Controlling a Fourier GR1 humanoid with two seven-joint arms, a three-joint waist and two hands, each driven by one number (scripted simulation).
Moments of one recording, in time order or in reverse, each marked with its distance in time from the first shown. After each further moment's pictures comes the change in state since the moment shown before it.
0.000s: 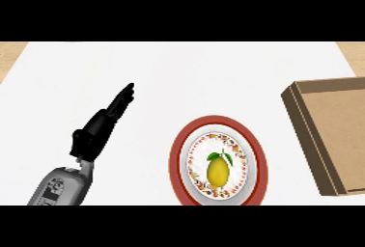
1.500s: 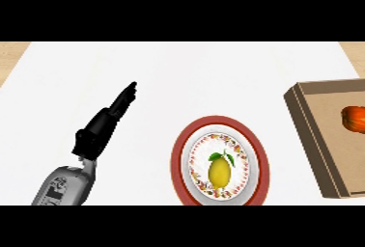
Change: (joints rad) left arm -0.004 -0.045 0.035 0.001 -0.052 -0.043 -0.002; right arm -0.635 0.408 0.158 0.762 -0.029 0.299 -0.129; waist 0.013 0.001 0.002
